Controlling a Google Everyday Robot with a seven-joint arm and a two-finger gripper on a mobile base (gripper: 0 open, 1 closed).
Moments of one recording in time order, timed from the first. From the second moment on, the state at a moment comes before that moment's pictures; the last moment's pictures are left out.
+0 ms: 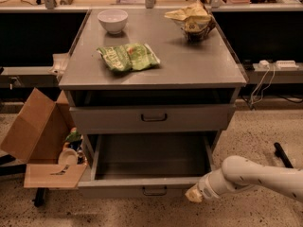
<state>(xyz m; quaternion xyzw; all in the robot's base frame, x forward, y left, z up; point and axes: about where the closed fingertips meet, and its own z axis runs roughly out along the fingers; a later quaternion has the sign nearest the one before) 0.444 -0.173 0.409 -0.34 0.90 0.22 0.14</state>
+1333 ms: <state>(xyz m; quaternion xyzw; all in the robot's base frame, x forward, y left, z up) 0.470 -0.176 0.411 -0.34 0.90 0.22 0.17</state>
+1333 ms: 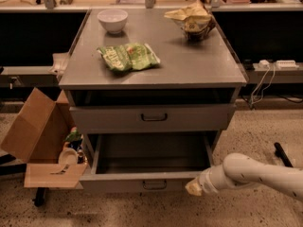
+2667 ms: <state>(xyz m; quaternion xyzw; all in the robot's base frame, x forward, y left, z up) 0.500 -0.163 0.411 -0.35 0.89 0.23 0.20</state>
